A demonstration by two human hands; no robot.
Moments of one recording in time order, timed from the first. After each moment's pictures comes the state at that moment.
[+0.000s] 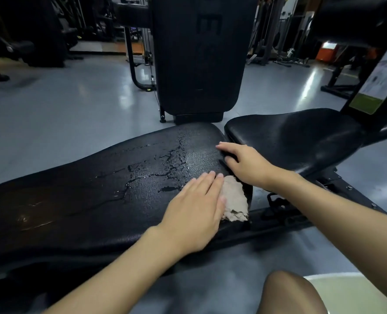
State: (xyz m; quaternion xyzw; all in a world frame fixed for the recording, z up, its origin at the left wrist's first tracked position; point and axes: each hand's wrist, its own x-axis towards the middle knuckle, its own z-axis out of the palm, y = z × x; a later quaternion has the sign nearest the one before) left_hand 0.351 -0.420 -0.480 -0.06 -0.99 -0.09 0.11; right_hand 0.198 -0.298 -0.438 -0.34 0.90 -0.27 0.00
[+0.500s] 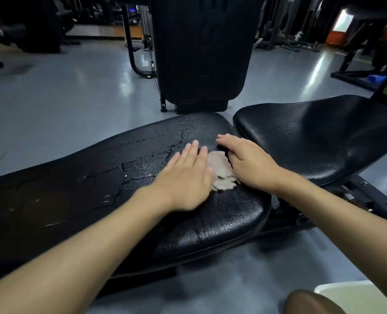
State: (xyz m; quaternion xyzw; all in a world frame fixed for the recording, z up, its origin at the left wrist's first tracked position) left_hand 0.279 -0.471 -0.466 0.02 -0.99 -0.11 -0.03; right_hand 0.180 -0.322 -0.456 -0.38 0.90 -0.20 -0.04
